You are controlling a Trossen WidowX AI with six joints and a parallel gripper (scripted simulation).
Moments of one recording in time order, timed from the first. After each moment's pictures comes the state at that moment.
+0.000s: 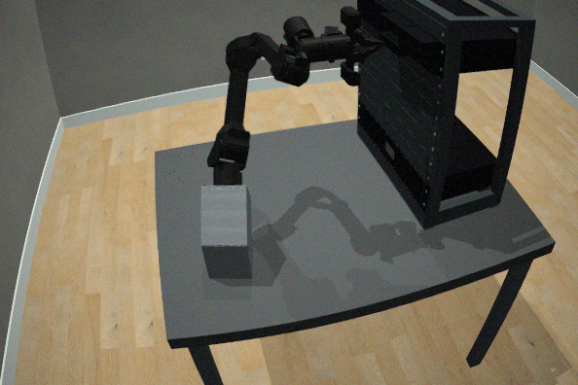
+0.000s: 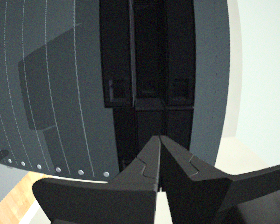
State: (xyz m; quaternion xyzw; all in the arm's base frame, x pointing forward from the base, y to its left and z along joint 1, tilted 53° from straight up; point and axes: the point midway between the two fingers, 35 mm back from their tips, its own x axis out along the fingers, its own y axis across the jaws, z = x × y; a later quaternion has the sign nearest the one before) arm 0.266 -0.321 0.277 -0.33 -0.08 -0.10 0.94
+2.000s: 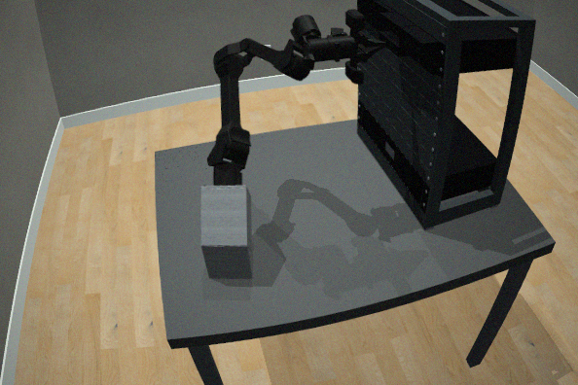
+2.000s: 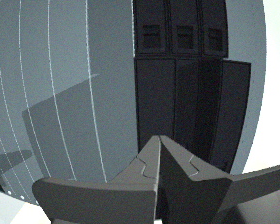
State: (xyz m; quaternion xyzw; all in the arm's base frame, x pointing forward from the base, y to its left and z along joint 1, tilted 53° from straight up) arm 0.305 -0.261 0.315 -0.33 -0.08 -0.10 0.94
